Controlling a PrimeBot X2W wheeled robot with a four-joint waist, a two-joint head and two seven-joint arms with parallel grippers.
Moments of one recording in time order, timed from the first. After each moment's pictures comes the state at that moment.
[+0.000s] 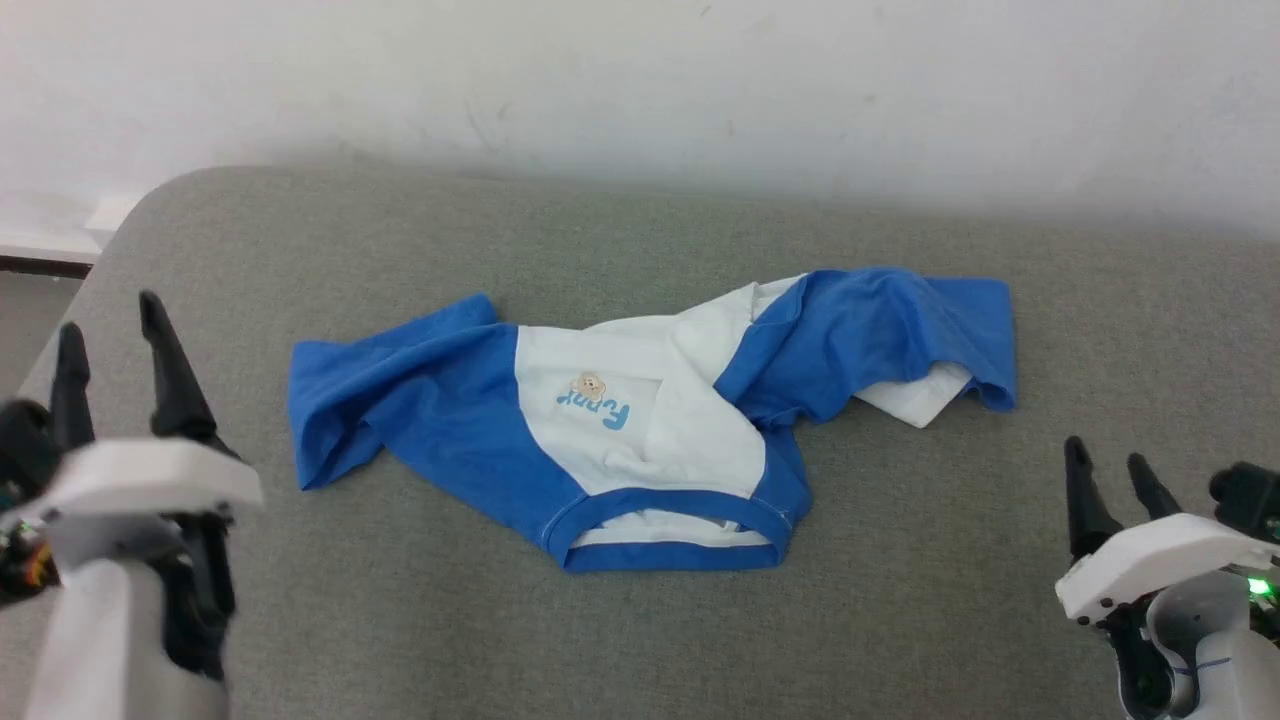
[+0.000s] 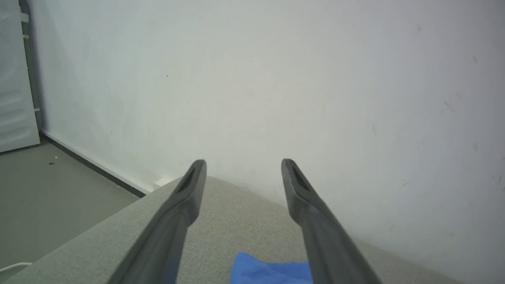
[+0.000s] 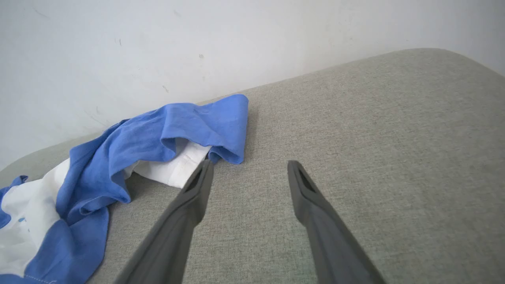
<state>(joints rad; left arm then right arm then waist) -0.30 0.29 0.09 0.21 -0.50 0.19 -0.14 -0.18 -0.05 -0.26 0.41 0.29 0.13 -0.03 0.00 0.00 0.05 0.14</state>
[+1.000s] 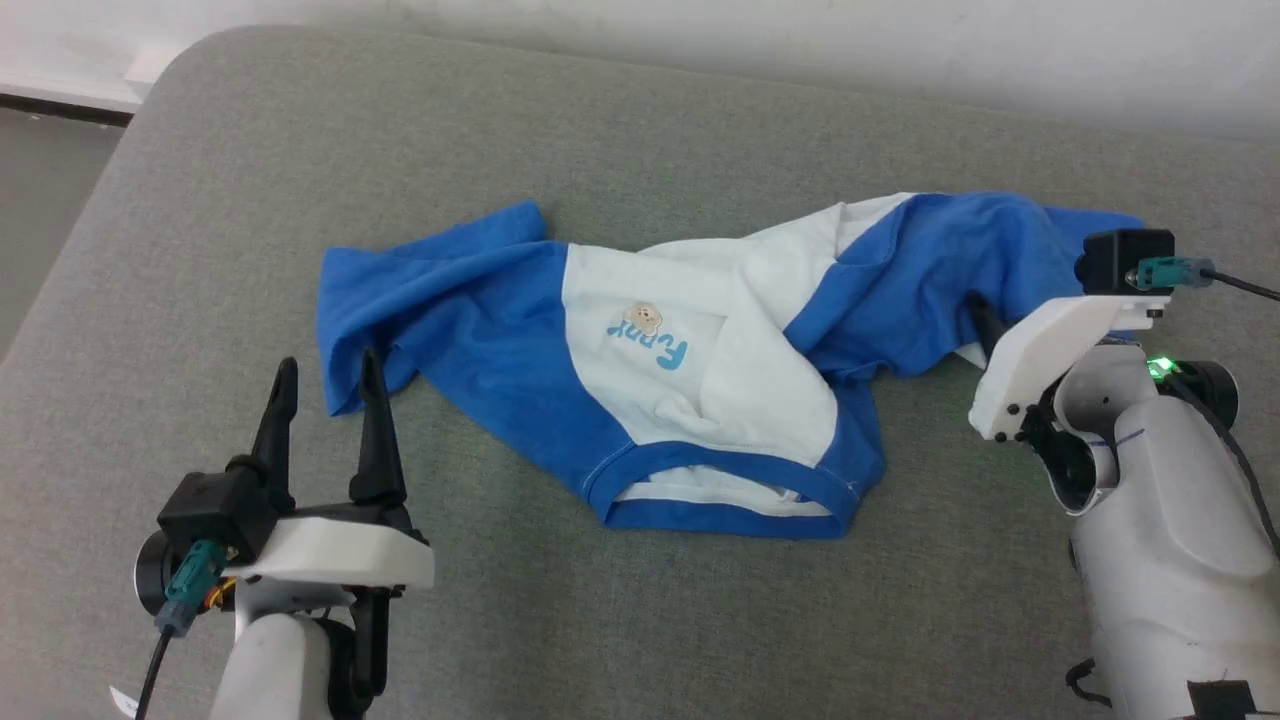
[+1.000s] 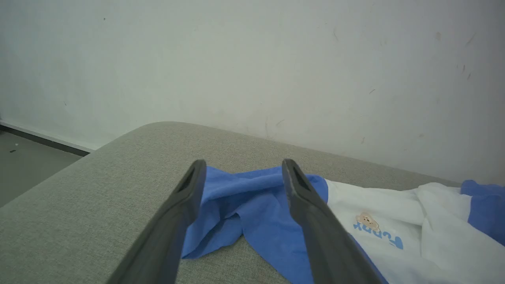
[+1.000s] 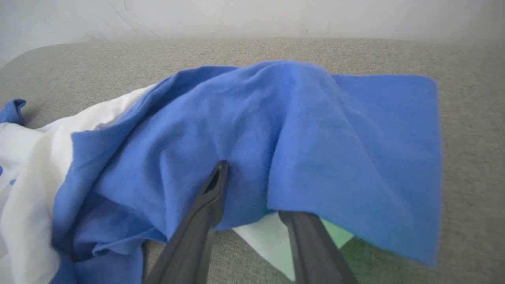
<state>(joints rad) -0.16 0.08 0.01 0.12 -0.23 0.02 -0.26 -0.60 -0.05 -0.13 0.67 0.15 0.13 0.25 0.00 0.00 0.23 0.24</state>
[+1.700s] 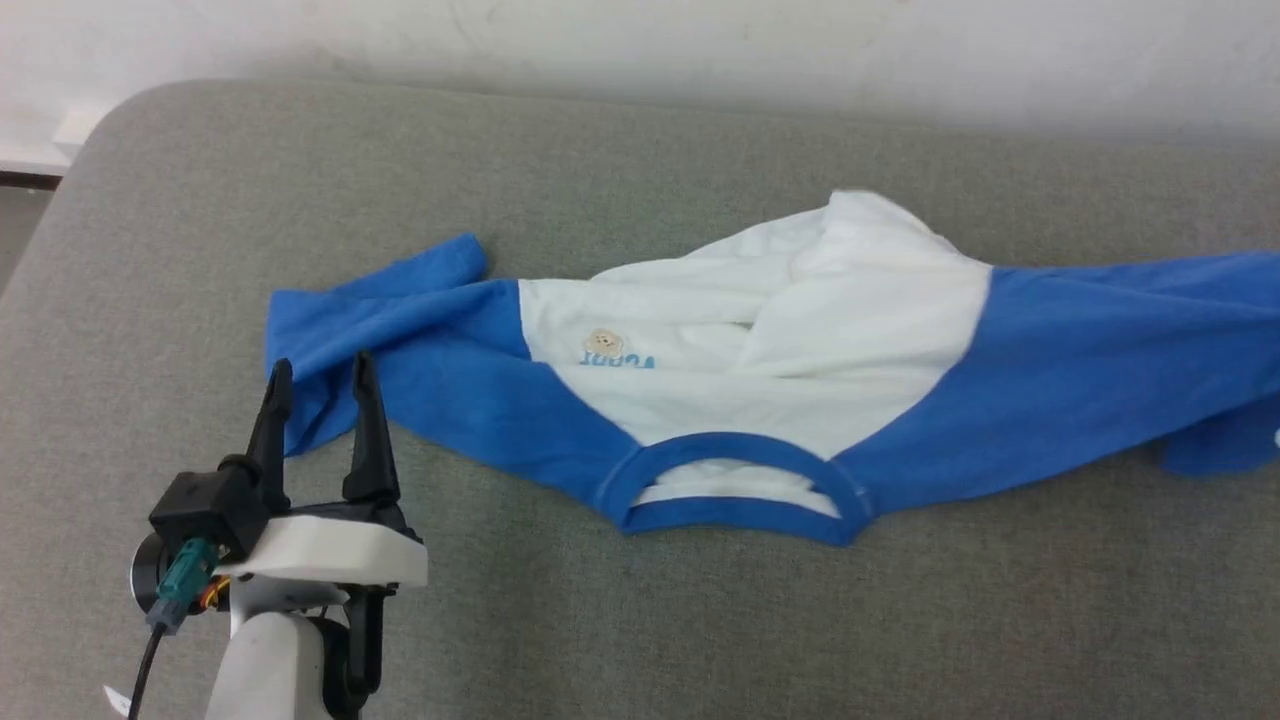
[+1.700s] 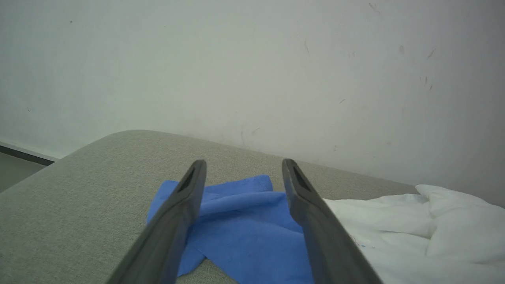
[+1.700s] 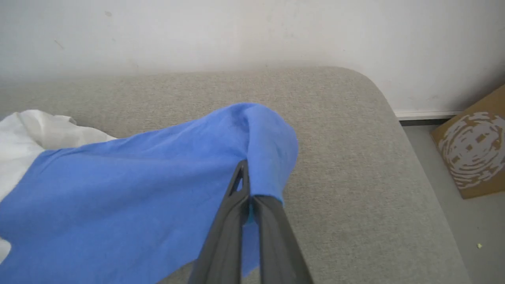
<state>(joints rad) -0.17 0.06 0.06 0.14 -0.22 -0.02 -0.26 -0.41 -0.23 -0.41 0.21 0.13 0.13 0.58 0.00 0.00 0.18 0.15</state>
